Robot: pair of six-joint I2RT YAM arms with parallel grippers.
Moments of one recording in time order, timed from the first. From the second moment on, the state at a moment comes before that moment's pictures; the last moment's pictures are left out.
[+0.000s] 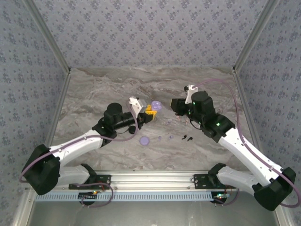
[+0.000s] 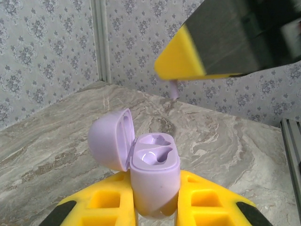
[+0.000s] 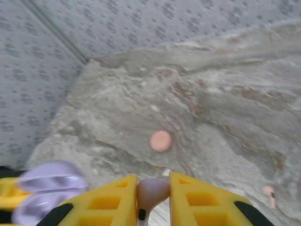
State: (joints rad) left arm -0.74 1.23 0.67 0.47 0.43 -0.03; right arm 0.64 1.01 0.98 -0.36 0.03 0.50
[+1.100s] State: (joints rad) left arm -0.75 1.27 0.71 0.50 0.43 -0.04; right arm 0.77 1.10 1.00 -0.22 0.08 0.49
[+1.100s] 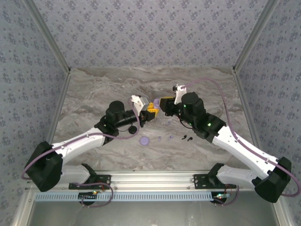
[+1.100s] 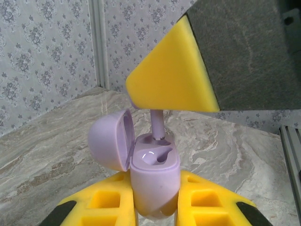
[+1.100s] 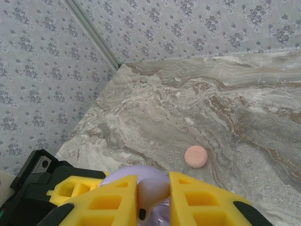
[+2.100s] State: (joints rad) left arm -0.75 1.26 0.72 0.51 0.40 -0.05; right arm 0.76 1.09 1.14 -0.39 0.04 0.44
